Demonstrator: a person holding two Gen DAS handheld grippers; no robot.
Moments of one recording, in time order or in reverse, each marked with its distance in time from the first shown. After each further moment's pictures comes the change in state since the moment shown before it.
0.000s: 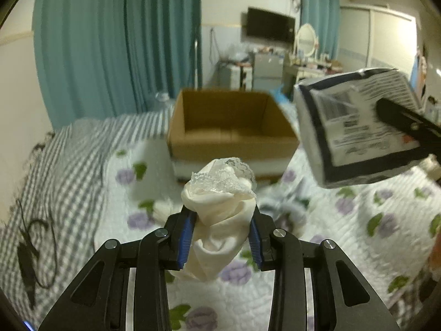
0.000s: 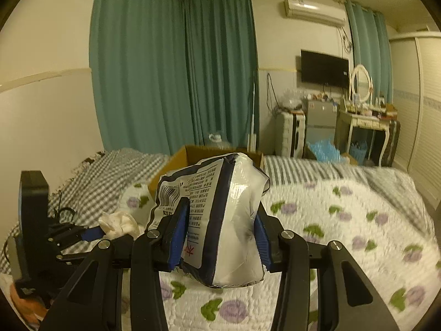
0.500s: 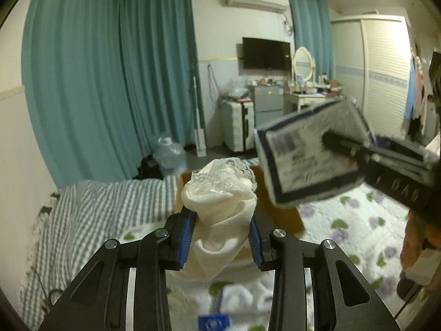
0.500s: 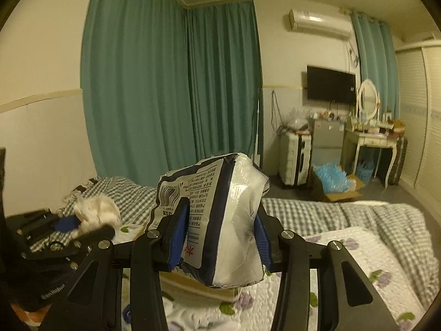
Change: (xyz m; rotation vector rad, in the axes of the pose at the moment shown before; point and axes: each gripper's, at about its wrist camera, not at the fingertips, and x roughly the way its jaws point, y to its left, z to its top) left arm 0.010 -0.011 0.118 0.075 -0.169 0.040; right arm 0.087 -0.029 0.093 0.000 -0.043 0.038
